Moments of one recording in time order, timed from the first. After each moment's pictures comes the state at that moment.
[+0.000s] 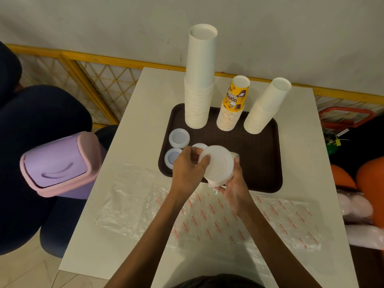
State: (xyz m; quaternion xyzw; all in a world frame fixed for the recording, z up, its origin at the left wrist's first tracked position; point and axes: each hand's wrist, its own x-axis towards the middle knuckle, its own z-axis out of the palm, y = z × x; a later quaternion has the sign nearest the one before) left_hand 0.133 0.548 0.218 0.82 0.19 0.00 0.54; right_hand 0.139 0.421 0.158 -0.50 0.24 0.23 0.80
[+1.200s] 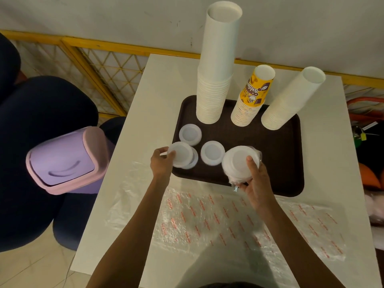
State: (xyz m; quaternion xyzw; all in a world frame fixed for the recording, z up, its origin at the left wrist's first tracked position) left_hand 0.173 0.638 0.120 0.69 0.45 0.00 0.57; right_hand 0.166 0.415 0.141 -0.55 0.30 0.16 0.77
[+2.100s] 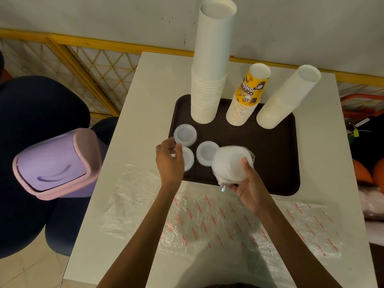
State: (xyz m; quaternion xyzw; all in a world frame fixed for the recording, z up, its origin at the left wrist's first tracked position) left_hand 0.175 0.603 0.143 0.81 0.32 0.10 0.48; right_hand 0.167 0.414 0.148 -0.46 0.21 0.28 0.82
